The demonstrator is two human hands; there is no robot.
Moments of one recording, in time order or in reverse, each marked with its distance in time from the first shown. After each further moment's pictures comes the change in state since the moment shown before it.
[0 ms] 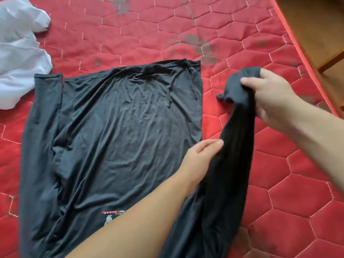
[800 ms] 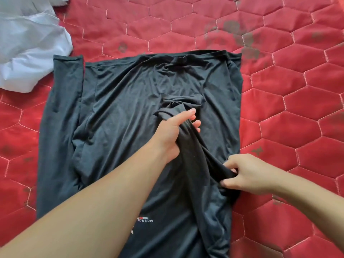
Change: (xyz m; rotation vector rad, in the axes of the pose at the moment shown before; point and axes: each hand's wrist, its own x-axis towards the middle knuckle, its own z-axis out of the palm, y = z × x) left_hand 0.037 0.063 -0.126 -0.462 0.264 -0.055; right_hand -0.036 0.115 0.055 -1.165 -0.802 -0.018
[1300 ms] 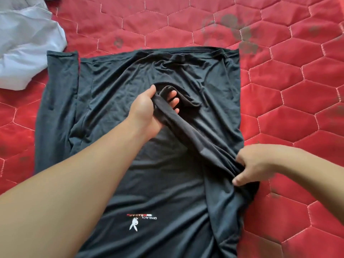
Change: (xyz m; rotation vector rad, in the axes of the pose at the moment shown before) left_hand 0.009 0.052 -0.016 -0.079 0.042 0.077; right_hand 0.006 -0.010 -0.035 -0.548 -0.331 0.263
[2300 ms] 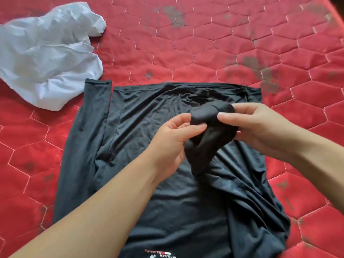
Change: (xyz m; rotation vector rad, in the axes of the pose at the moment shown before) left_hand -0.048 0.022 -0.008 0.153 -0.334 0.214; right_hand -0.019 -0.052 -0.123 1.563 0.436 -0.703
